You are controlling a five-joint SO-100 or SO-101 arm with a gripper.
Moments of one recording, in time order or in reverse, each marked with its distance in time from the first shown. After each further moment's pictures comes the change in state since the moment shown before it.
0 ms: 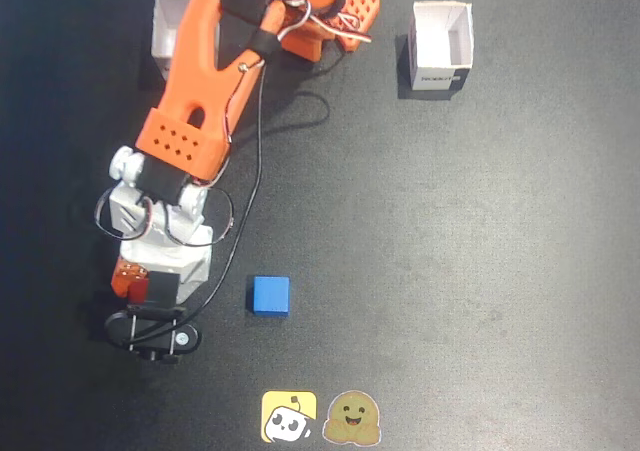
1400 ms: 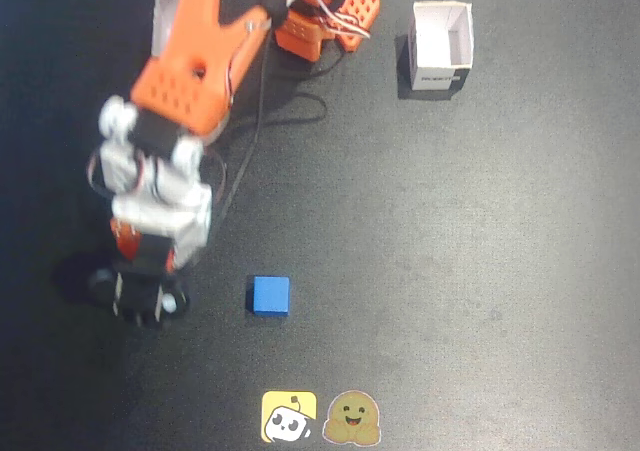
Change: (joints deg) arm 1.8 16.3 4.6 14.1 2.5
